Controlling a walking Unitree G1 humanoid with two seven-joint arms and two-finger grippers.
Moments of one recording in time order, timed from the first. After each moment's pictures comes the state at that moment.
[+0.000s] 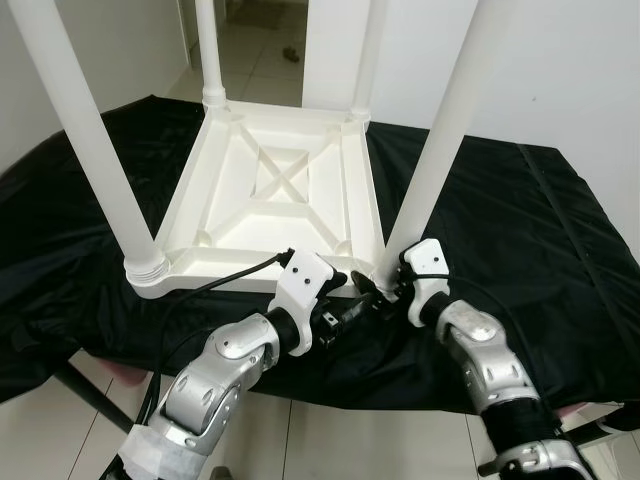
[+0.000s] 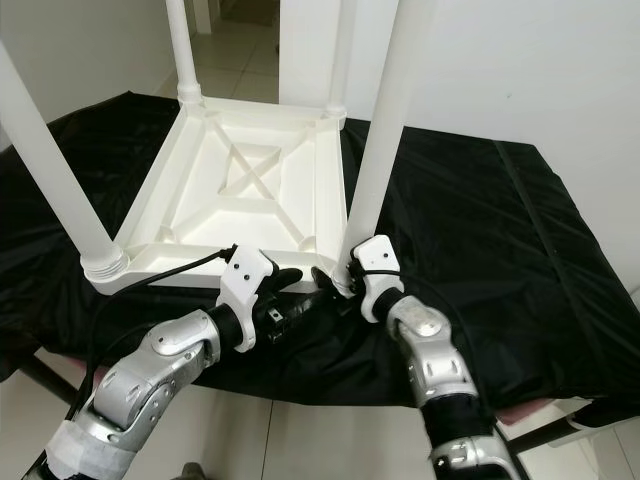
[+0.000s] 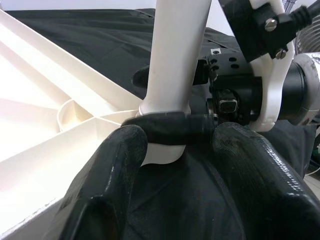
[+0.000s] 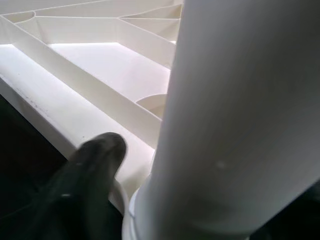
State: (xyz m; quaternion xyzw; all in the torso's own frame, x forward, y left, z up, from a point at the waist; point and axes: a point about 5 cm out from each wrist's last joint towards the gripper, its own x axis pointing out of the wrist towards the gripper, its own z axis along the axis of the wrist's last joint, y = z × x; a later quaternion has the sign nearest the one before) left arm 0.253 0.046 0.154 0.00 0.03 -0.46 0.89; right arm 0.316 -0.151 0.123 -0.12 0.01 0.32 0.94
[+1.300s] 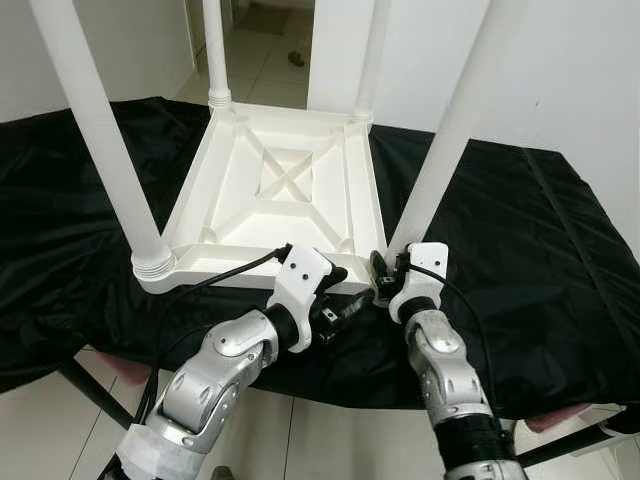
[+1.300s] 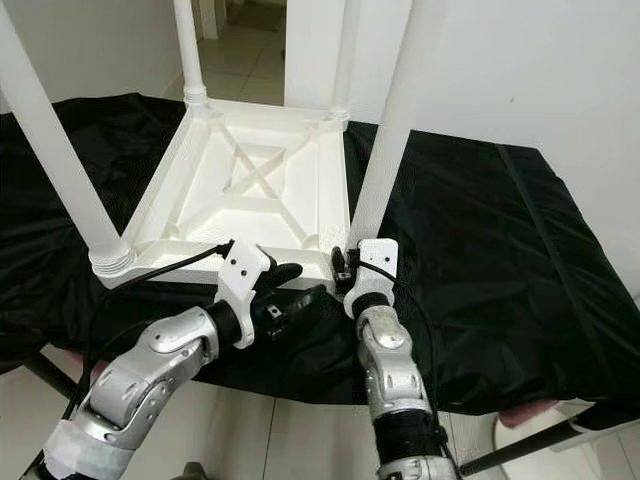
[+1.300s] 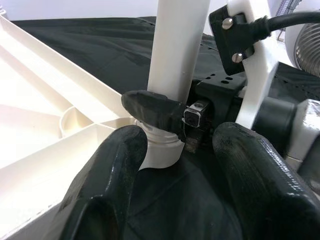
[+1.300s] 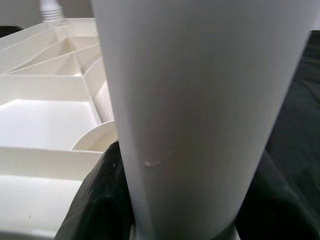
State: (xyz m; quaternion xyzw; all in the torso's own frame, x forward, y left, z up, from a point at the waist) left arm 0.253 0.047 0.160 -0.01 0.02 -0.46 0.89; right arm 0.306 -0.119 0.119 0.04 -0.01 0.03 1.00
